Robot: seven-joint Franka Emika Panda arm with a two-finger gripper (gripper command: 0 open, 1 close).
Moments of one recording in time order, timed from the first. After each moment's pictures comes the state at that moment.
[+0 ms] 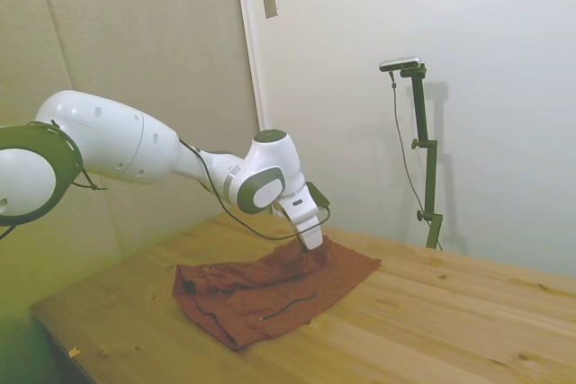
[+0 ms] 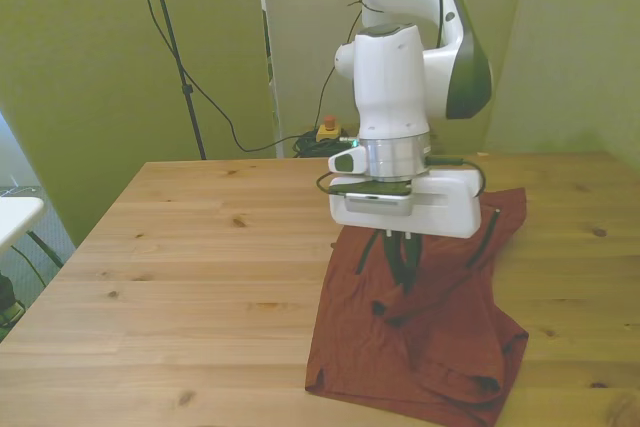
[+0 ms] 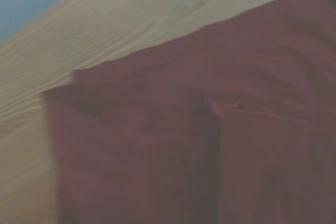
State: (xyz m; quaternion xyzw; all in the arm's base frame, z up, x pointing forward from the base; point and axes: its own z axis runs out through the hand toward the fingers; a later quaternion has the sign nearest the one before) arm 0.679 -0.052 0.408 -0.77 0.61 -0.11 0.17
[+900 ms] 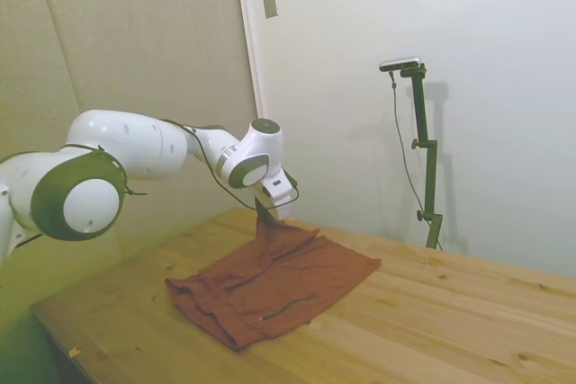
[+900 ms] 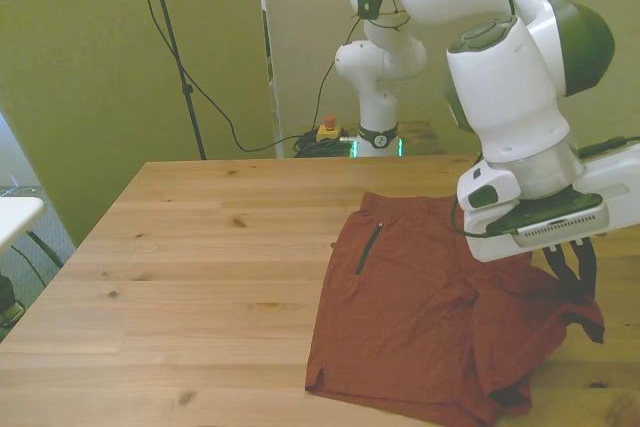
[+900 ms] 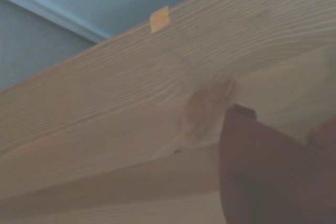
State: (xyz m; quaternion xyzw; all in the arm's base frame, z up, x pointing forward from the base) arm 0.751 0.073 0.415 -0.83 0.49 -0.01 0.27
